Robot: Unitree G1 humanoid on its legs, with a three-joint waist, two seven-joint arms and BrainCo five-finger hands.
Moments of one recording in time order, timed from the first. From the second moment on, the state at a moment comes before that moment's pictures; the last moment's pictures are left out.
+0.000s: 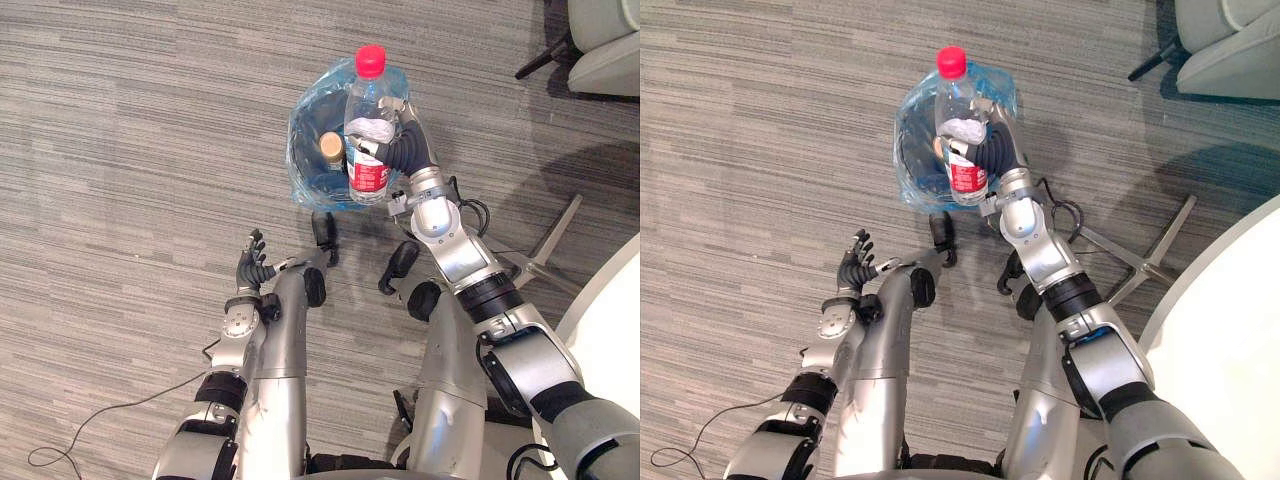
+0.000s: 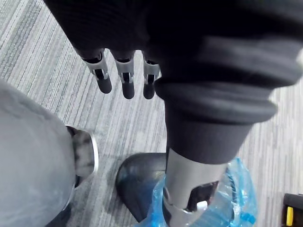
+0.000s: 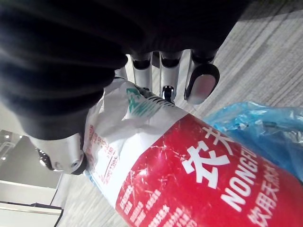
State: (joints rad) left arm -0.37 0.11 -0.03 0.61 -0.27 -0.23 0.16; right arm -0.89 -0.29 0.30 0.48 -0.22 -0.10 -0.33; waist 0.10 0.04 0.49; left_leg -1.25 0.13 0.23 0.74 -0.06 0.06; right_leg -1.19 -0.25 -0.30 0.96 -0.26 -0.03
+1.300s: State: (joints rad) left arm -0.38 0.07 0.01 0.58 -0.27 -0.25 0.16; right arm -0.86 -0.16 0.34 0.56 -0.29 -0.10 -0.32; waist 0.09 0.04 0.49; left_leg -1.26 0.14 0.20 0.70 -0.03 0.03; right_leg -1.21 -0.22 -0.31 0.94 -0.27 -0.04
